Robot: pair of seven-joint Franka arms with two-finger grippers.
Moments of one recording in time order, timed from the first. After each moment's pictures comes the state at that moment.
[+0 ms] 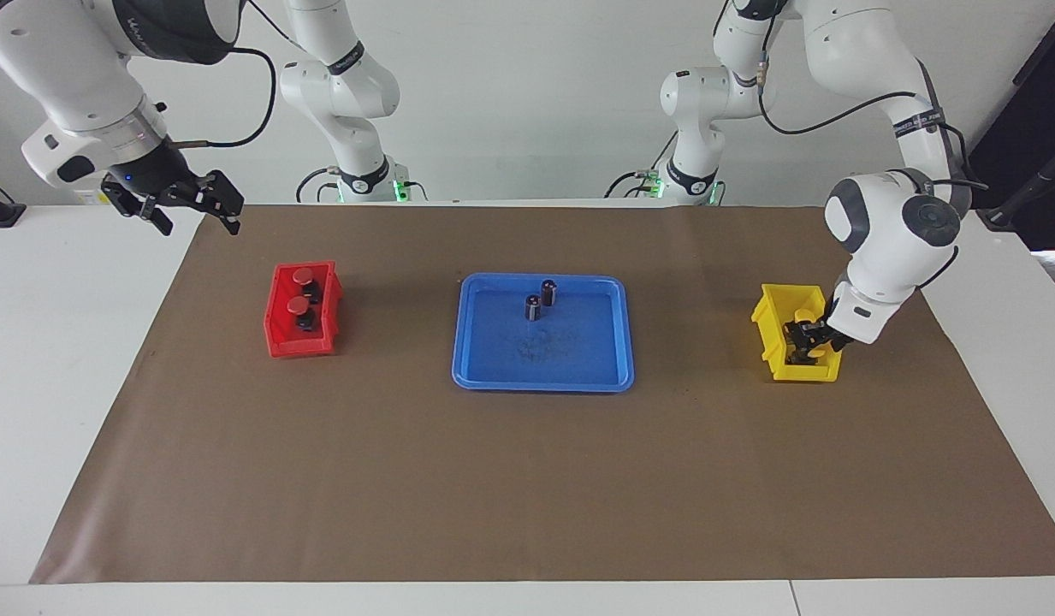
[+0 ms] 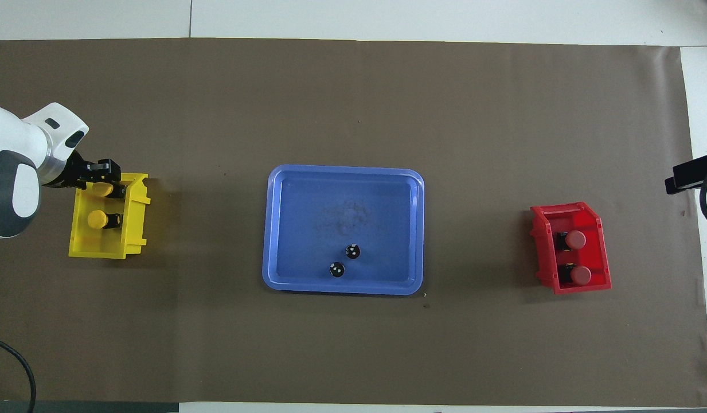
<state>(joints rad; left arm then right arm) -0.06 0.19 0.07 -1.98 0.07 2.15 -0.06 -0.15 -0.01 0.02 -1.58 -0.01 1.49 -0.12</state>
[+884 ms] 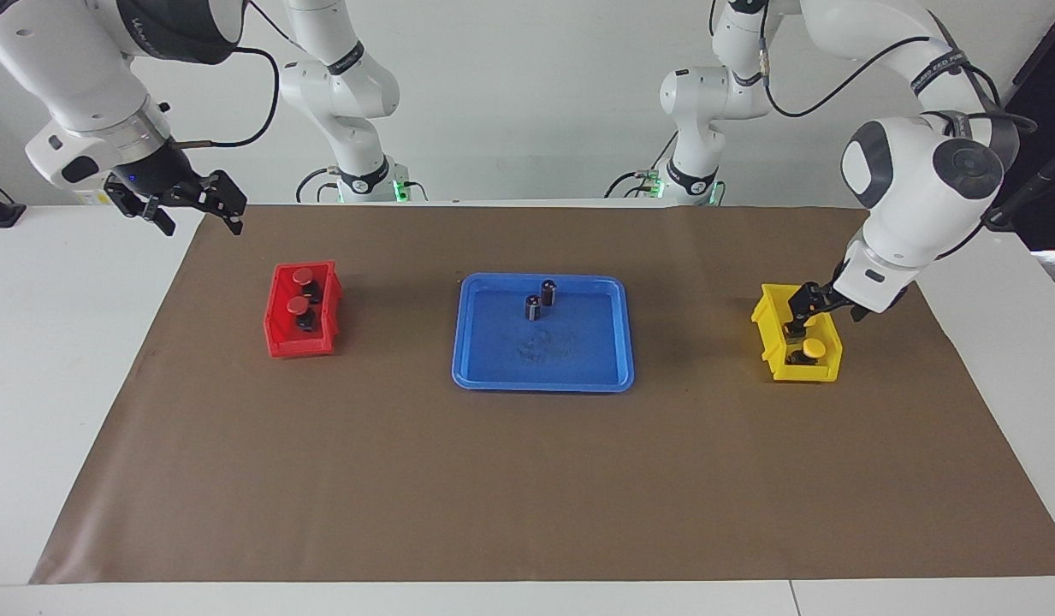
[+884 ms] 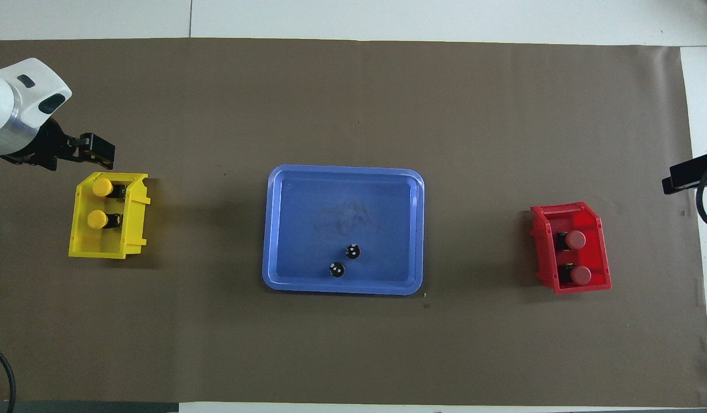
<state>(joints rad) -0.13 0.14 0.05 -1.67 0.06 1.73 -0.03 -0.15 -0.01 0.02 -1.58 -0.01 1.49 -0.12</state>
